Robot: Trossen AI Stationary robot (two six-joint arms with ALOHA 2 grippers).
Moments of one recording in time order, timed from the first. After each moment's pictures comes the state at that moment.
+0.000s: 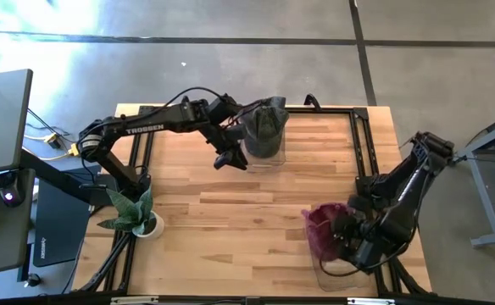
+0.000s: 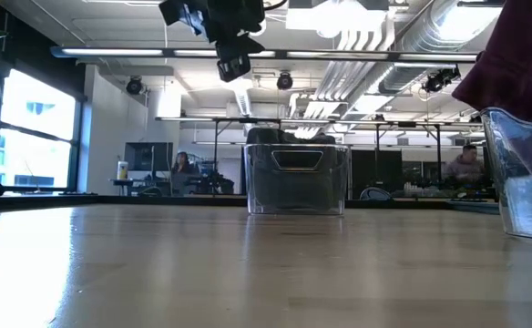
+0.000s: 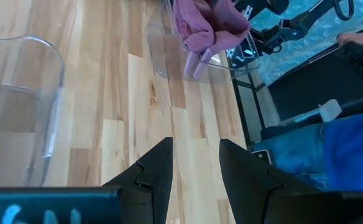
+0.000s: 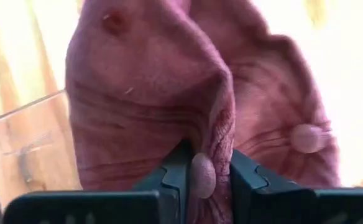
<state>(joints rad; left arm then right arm) 0.32 1.59 1.43 -0.65 0.75 -0.08 0.95 1.42 1.18 -1.30 0.44 1.25</state>
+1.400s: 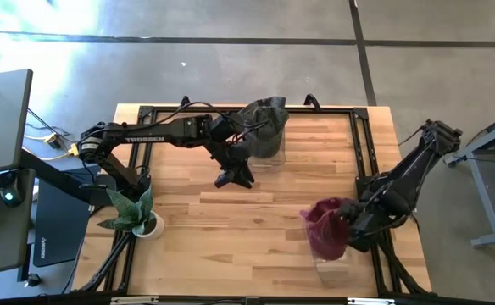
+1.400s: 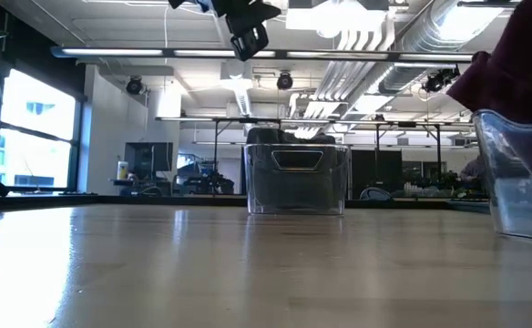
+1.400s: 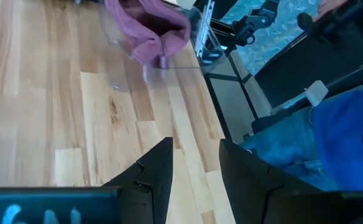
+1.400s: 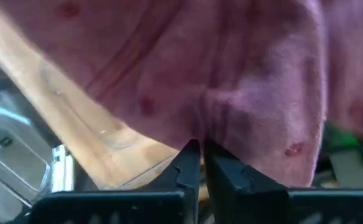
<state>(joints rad) 0.16 1.59 1.43 -0.53 0.71 -0.11 0.82 1.17 0.97 -1.23 -0.08 1.33</state>
